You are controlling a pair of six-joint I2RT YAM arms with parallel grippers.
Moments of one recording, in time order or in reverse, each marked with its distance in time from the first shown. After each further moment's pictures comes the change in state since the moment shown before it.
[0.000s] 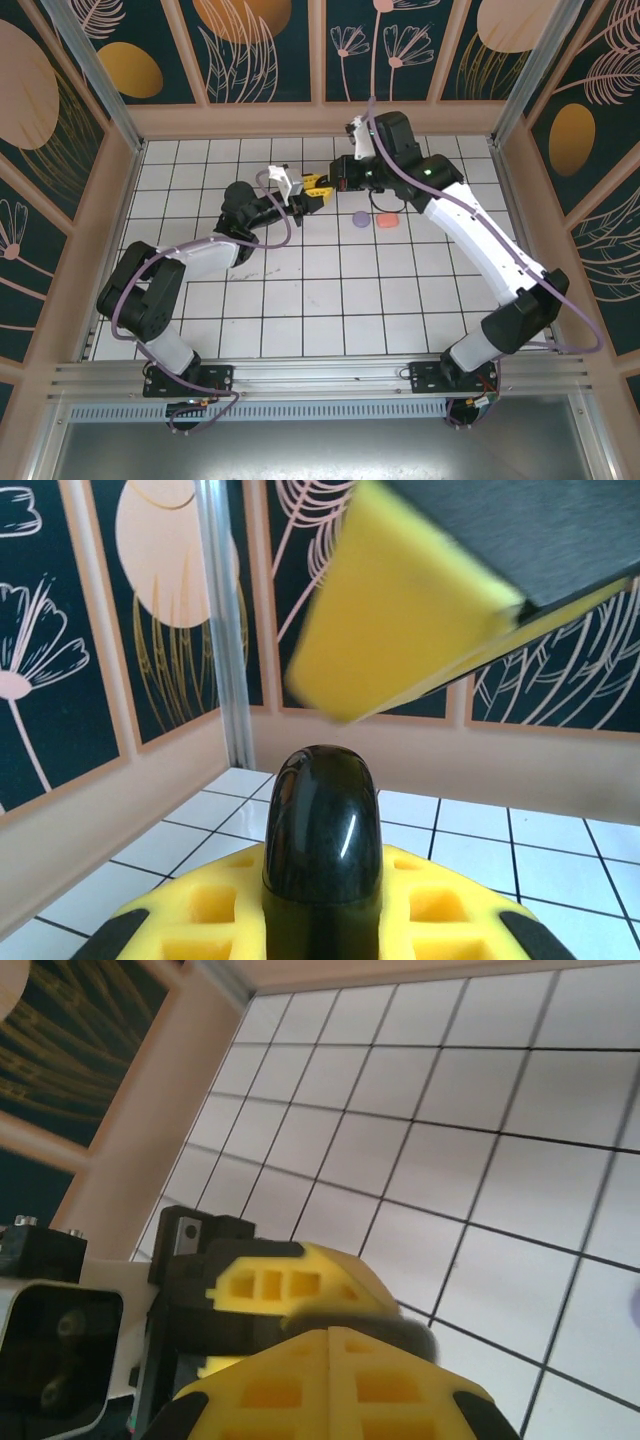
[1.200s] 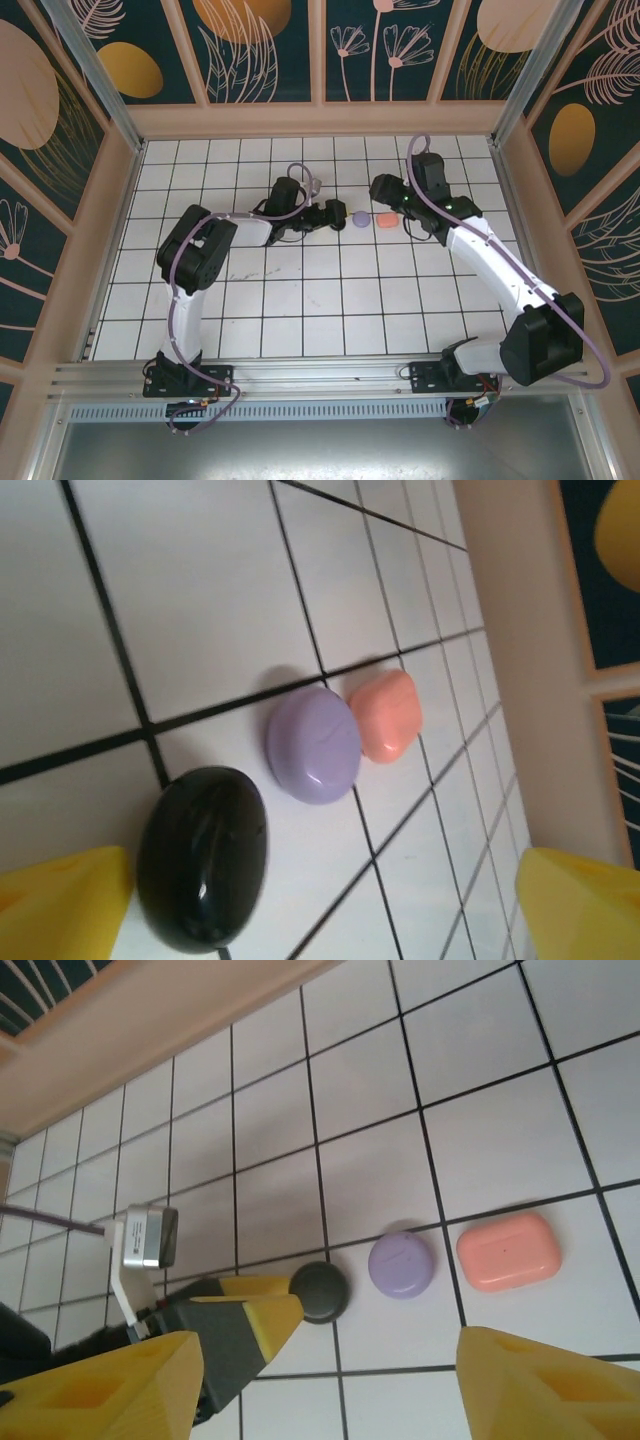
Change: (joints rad) left arm -0.010 0.445 0.319 -0.616 -0.100 -0.684; right arm -0.200 -0.182 -0.505 0.259 0.230 0.184
